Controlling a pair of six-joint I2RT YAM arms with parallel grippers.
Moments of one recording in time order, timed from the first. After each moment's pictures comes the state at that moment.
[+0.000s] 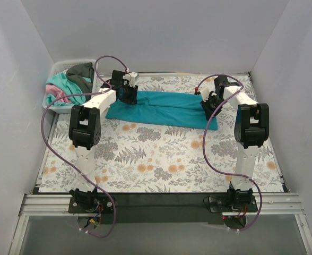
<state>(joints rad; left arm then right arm) -0.23 2.17 1.73 -0.40 0.28 0.11 0.09 2.13 1.67 -0.87 -0.35 -0.70</state>
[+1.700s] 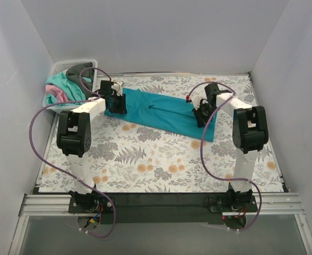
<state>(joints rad) -0.15 2.03 1.43 -0.31 0.25 -0.07 0.18 2.09 1.54 -0.78 -0.39 -0.66</state>
